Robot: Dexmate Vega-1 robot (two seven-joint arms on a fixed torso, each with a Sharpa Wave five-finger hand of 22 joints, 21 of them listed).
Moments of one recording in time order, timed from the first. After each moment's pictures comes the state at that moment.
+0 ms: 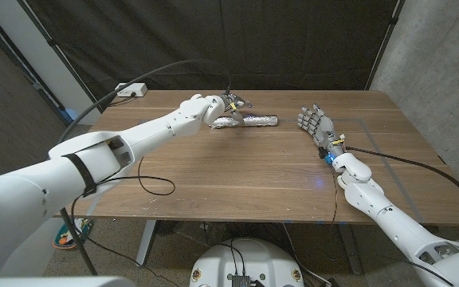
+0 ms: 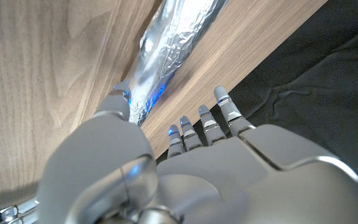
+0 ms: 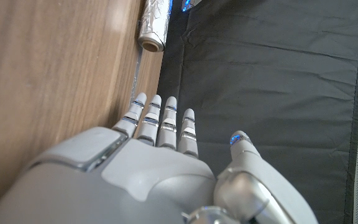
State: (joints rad) left arm 0.10 0.39 1.16 -1.10 0.82 0.09 -0.20; left_hand 0.75 0.03 0.35 -0.12 0.26 0.05 -0.13 0.20 0.19 0.12 -0.13 0.21 0.20 0.15 -0.04 0.20 0.20 0.06 0.05 0.68 0.18; right arm -0.85 -0.47 -0.35 -1.16 0.72 0.40 0.18; right_hand 0.17 0.10 0.37 -0.04 0.18 0.27 0.01 0.20 0.18 0.31 0.11 0.24 0.18 0.25 0.11 0.19 0.18 0.08 0.11 0.43 0.19
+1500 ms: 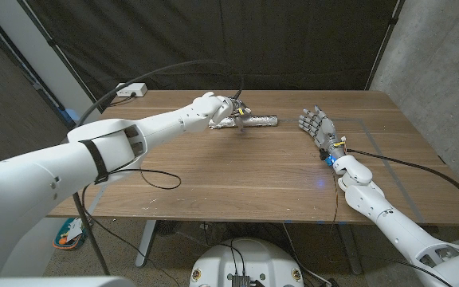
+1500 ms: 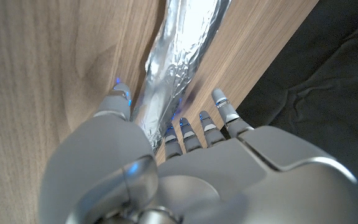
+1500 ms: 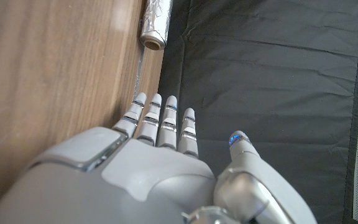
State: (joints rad) left arm 0.01 0.31 1.31 -0.98 0.88 0.08 -0.31; left_hand 0.79 0.04 0.34 -0.12 0.26 0.22 -0.18 0.26 0.19 0.16 -0.15 0.23 0.20 0.12 -0.04 0.20 0.20 0.10 0.05 0.67 0.18; right arm -0.86 -0.46 -0.35 -1.16 0.73 0.41 0.18; right_hand 0.16 0.10 0.38 -0.03 0.18 0.28 0.01 0.20 0.18 0.33 0.11 0.24 0.18 0.27 0.11 0.20 0.18 0.09 0.11 0.42 0.19
